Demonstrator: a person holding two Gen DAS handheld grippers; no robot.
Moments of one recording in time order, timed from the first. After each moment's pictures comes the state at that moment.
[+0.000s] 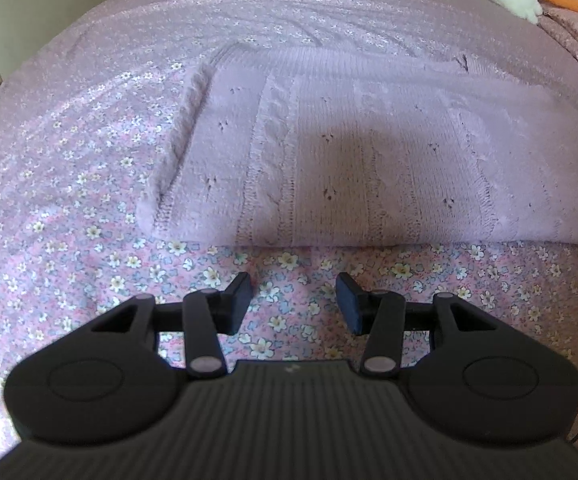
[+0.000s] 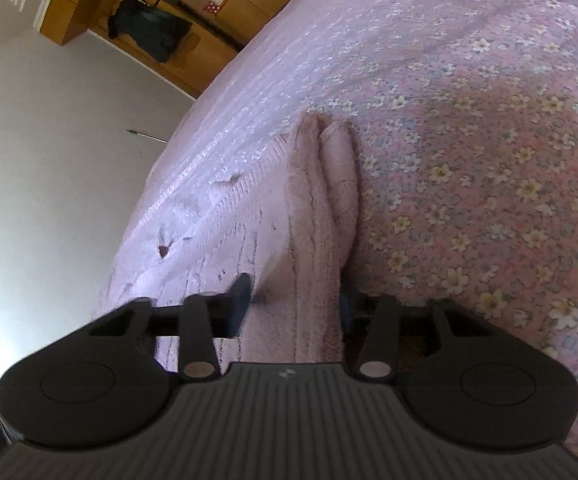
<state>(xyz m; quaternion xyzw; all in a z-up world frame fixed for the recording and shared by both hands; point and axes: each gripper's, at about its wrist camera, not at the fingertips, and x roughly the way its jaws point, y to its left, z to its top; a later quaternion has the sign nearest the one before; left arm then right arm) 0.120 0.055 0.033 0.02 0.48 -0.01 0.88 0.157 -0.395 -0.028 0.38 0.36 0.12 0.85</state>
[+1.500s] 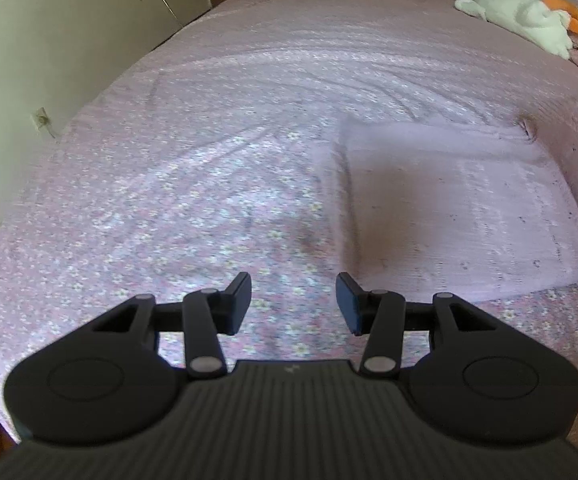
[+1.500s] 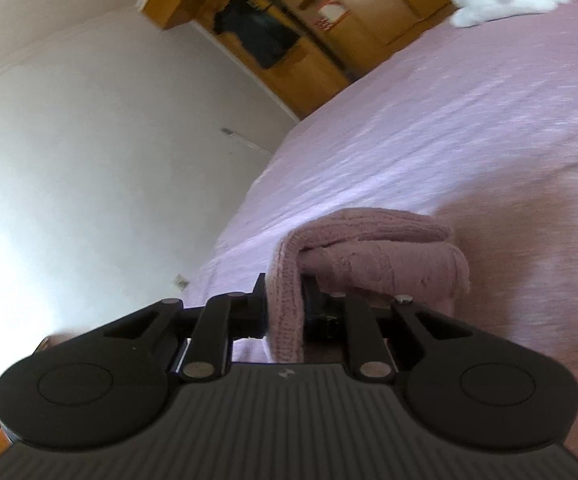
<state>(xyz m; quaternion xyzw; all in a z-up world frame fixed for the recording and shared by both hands) 0.125 0.149 0.098 0.05 0.42 0.04 0.90 0.181 -0.239 0.107 0.33 0.27 0.24 0.87</state>
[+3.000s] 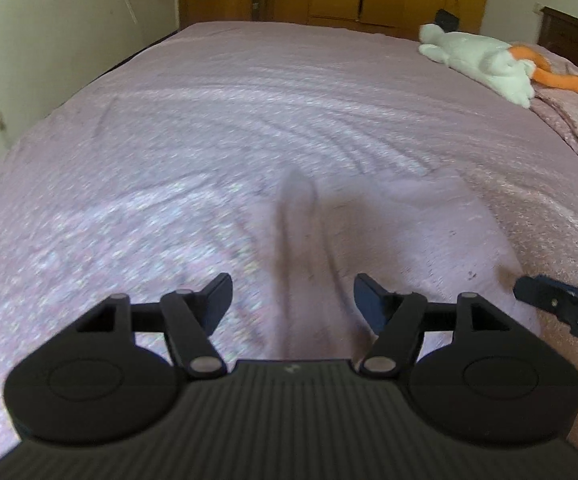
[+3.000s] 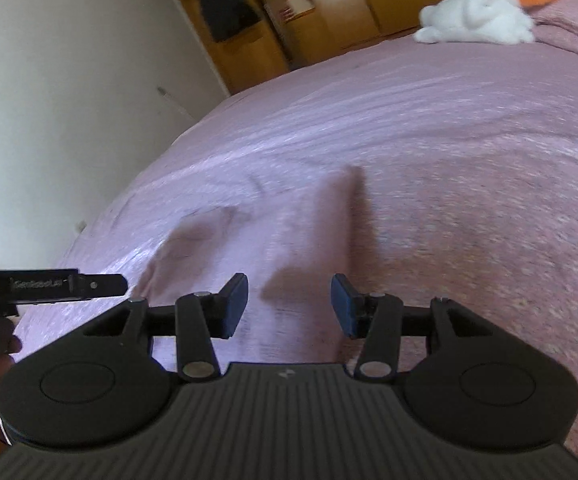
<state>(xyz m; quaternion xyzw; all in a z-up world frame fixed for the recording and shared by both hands) 0.159 0.129 0.103 -0.01 0.38 -0.04 0.93 0.094 -0.179 0.068 0.20 0.29 0.11 0.93</state>
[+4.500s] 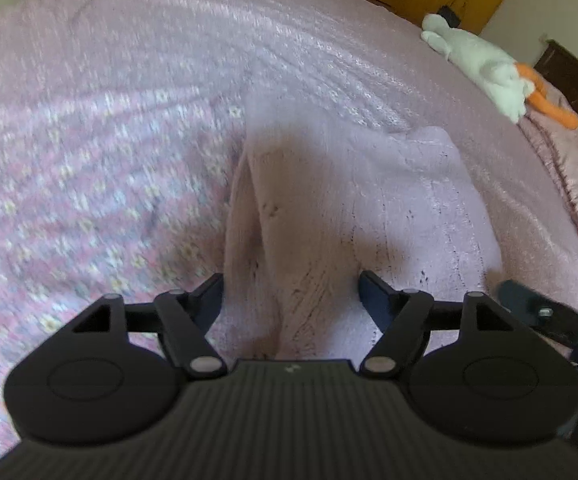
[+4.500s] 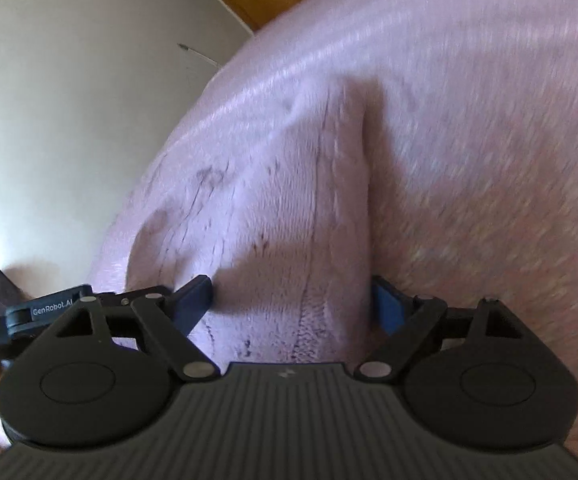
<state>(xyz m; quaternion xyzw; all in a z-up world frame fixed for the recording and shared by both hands) 0.195 0.184 0.040 -0.16 0.44 -0.09 0.88 0.178 -0.144 0.008 0.29 0.39 0.20 0.85</state>
